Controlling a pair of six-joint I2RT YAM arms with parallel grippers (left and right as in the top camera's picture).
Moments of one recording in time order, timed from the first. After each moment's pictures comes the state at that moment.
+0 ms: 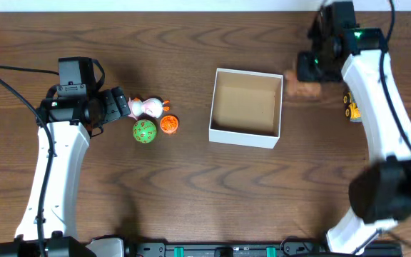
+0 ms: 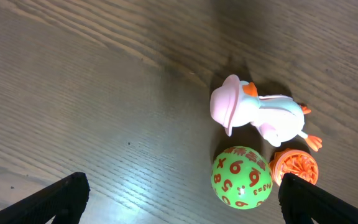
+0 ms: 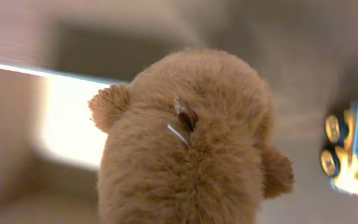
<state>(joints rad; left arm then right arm) 0.07 1.43 1.19 -0.87 -0.08 -0.27 0.13 1.85 1.79 -1.11 -0.06 0.15</state>
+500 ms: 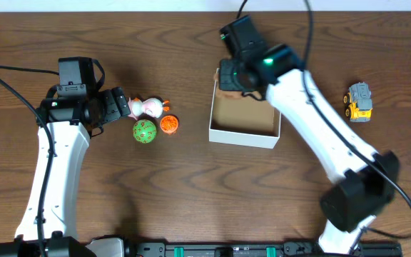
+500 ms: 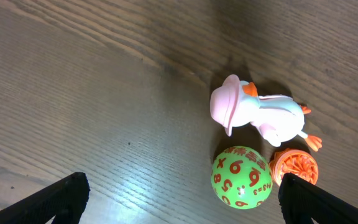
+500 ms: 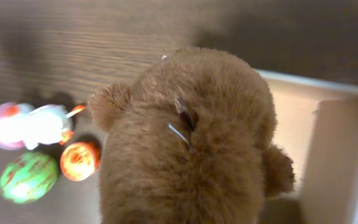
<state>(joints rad) 0.07 1.43 1.19 -0.87 -0.08 -0.27 0.55 1.91 1.81 -0.98 0.08 0.57</state>
